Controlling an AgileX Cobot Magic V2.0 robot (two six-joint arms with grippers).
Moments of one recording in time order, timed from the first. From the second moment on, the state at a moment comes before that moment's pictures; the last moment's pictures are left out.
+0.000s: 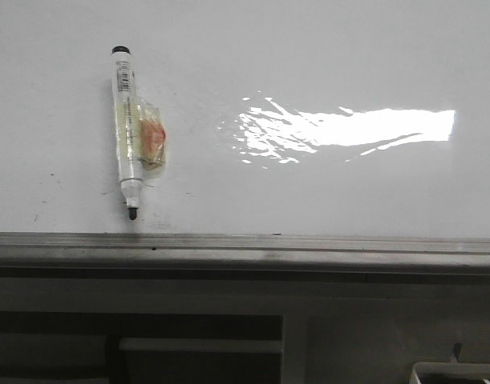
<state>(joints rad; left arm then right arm) -0.06 0.00 0.00 -0.25 0.33 0.26 -0.03 -0.01 0.01 -0.04 0.33 -0.15</state>
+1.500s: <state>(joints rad) -0.06 0.00 0.00 -1.04 0.22 0.26 -0.03 -0.01 0.01 0.60 0.05 -0.14</state>
